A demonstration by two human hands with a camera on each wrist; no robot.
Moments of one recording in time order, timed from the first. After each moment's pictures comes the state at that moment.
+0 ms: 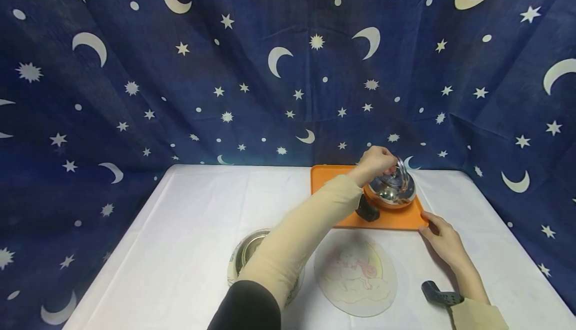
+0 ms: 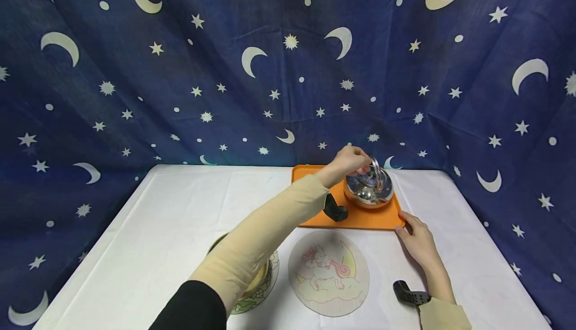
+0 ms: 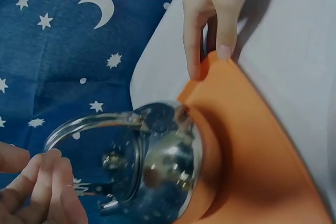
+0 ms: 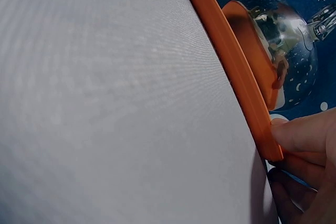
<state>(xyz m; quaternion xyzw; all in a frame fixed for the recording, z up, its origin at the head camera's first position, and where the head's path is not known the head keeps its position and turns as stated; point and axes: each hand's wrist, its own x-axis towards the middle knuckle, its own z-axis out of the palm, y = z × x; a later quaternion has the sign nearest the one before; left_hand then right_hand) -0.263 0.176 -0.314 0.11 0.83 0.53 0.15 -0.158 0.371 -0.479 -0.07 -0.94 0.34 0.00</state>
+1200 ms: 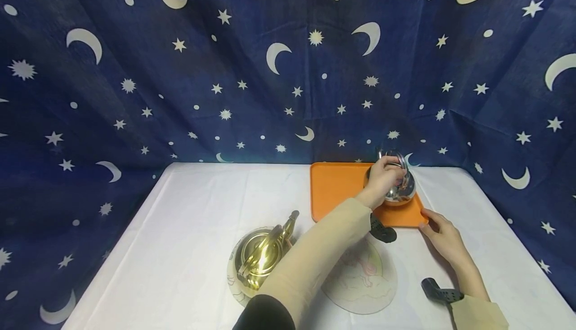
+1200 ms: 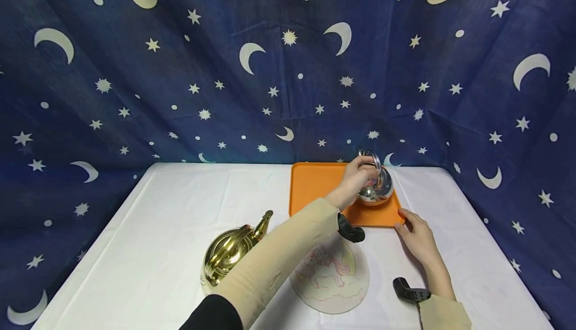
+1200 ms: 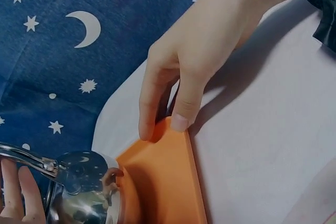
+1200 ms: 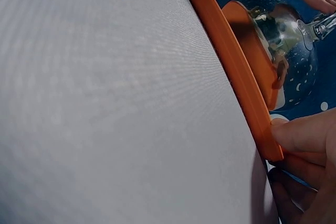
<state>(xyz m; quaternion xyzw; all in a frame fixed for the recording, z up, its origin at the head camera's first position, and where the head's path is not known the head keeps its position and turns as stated) -0.250 0.209 -0.377 0.04 0.62 0.78 0.11 -0.159 0.370 -0.478 -0.08 -0.94 0.34 0.01</state>
